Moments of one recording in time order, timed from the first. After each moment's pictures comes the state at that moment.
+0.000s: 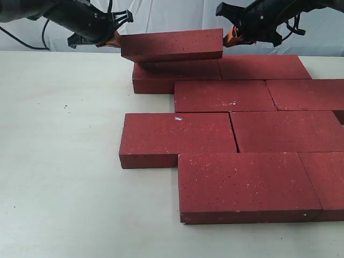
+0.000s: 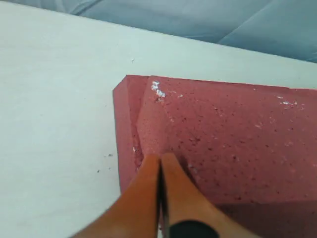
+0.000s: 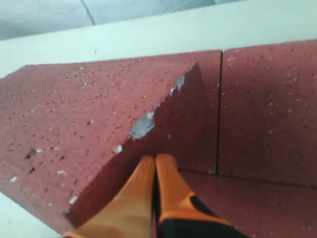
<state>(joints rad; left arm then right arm) -0.19 2.23 -1.87 -0.61 0.66 0.11 0.13 2.21 -1.89 0.60 0.83 -0.15</state>
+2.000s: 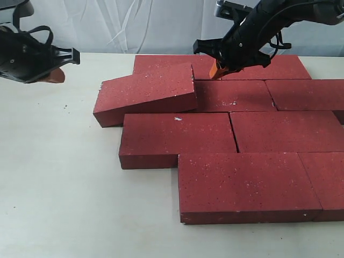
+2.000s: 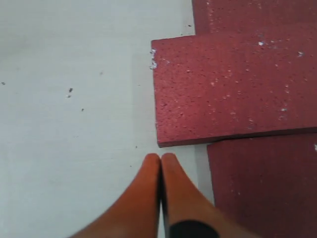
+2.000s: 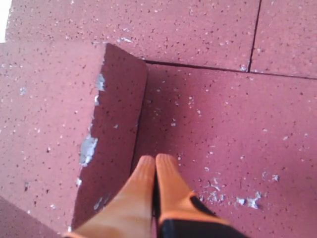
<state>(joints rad) -0.19 1.52 -1.04 -0.27 0.53 -0.02 0.27 2.08 -1.66 0.37 0.82 -0.05</state>
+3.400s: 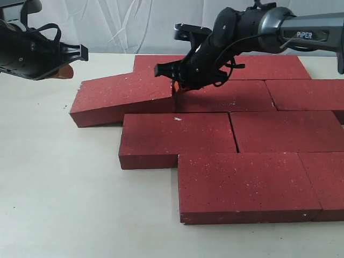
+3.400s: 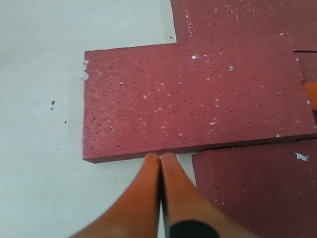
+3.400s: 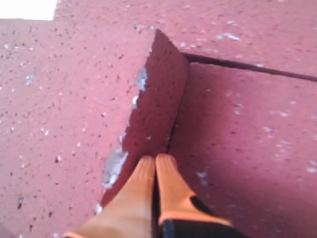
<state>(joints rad) -0.22 1.51 -1.04 -0.29 0.49 -0.02 0.45 2.20 -1.66 0.40 0.61 -0.04</state>
